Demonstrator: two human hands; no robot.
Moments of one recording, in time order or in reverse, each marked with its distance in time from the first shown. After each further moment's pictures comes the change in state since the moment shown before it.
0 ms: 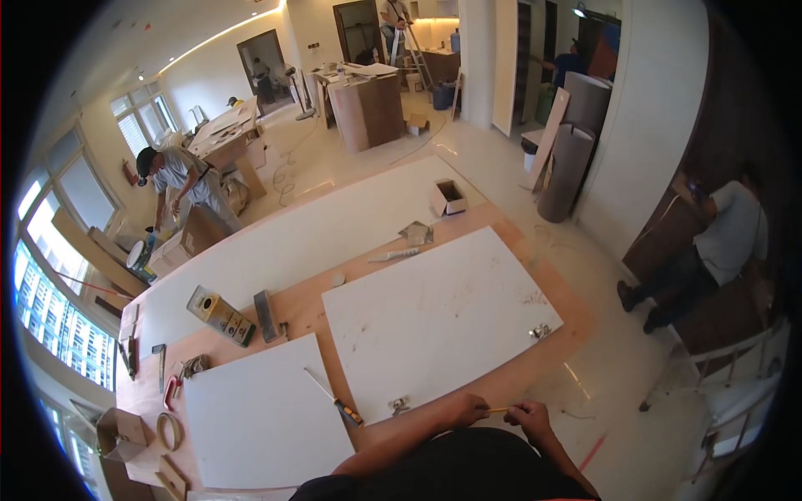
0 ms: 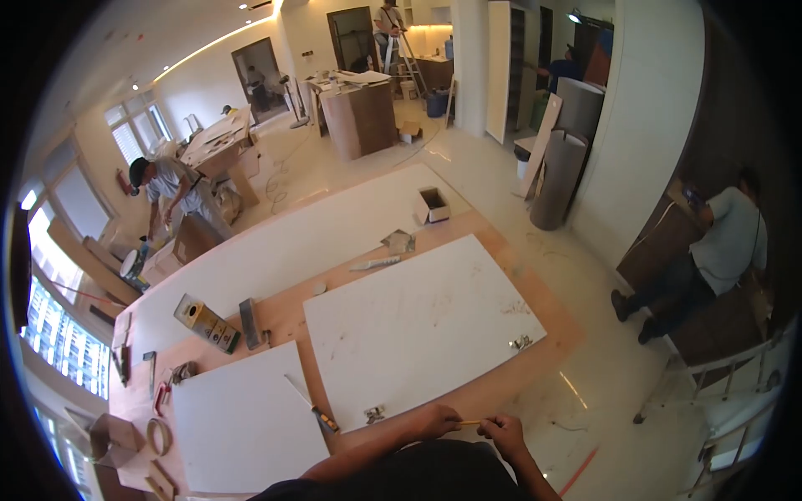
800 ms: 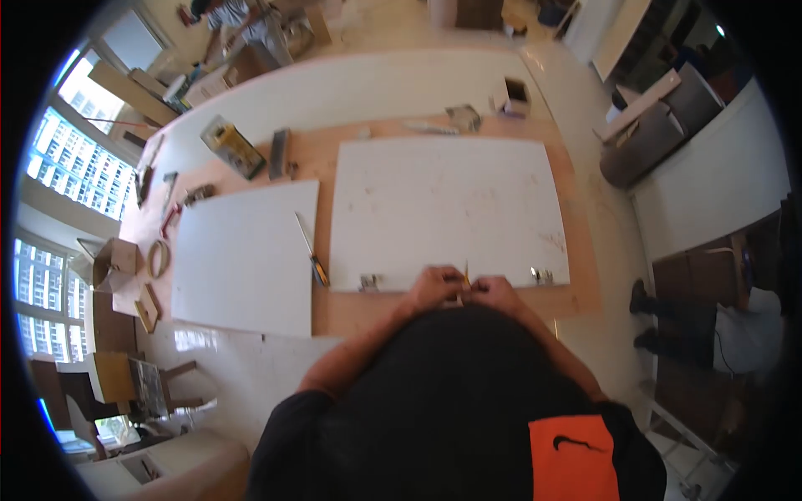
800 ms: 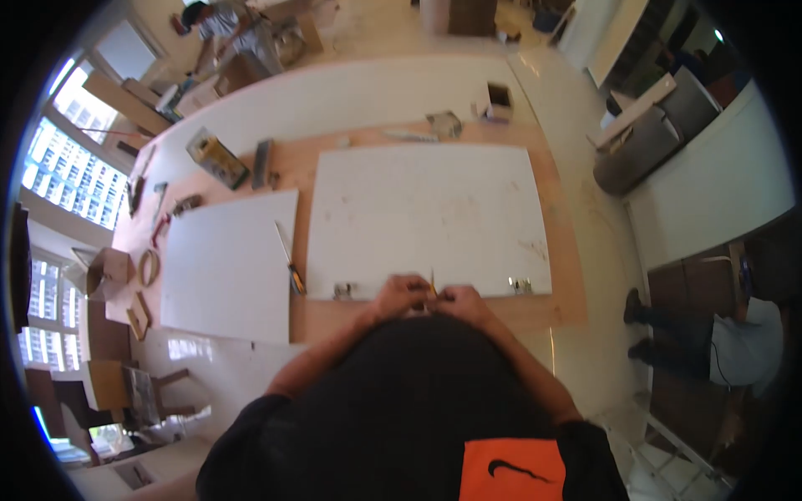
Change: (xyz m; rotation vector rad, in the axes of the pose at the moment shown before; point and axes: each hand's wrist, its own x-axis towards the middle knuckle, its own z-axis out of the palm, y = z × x) left_hand 0.029 0.030 -0.020 -0.697 0.634 -0.388; right_hand 0.154 -0.093 0.005 -0.578 -0.791 -0.122
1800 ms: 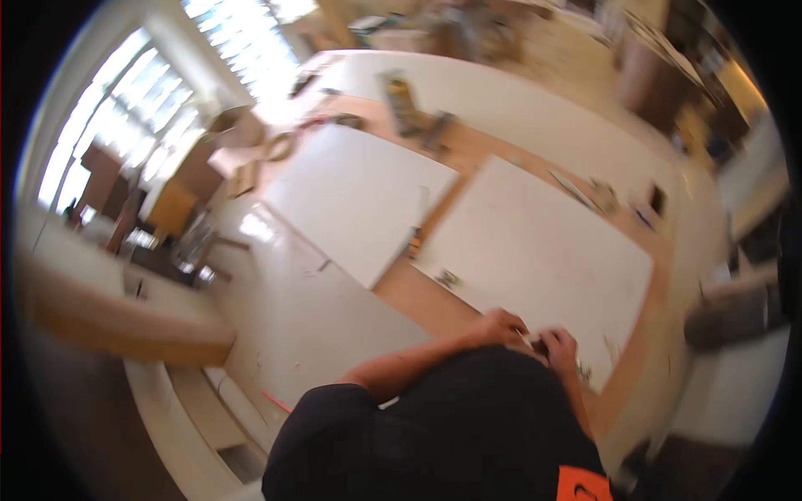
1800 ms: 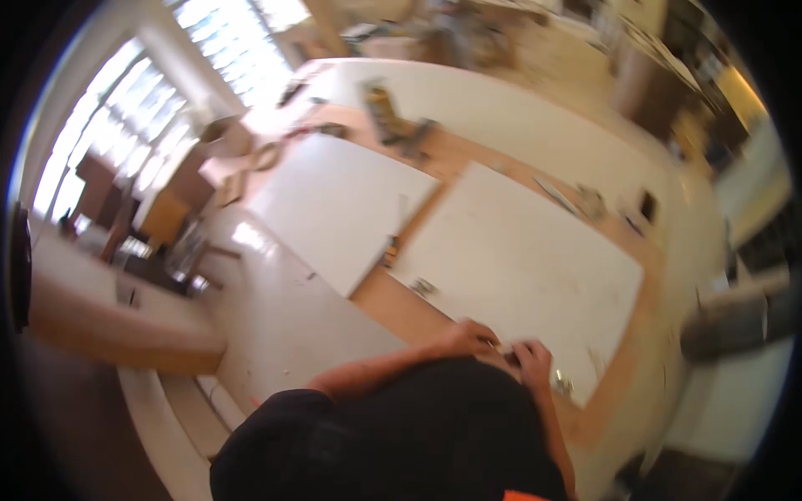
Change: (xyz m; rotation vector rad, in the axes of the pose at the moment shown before) left_hand -0.005 -0.037 0.039 0.264 0.318 0.223; right_hand 0.016 0.031 -0.036 0.244 0.062 -0.134
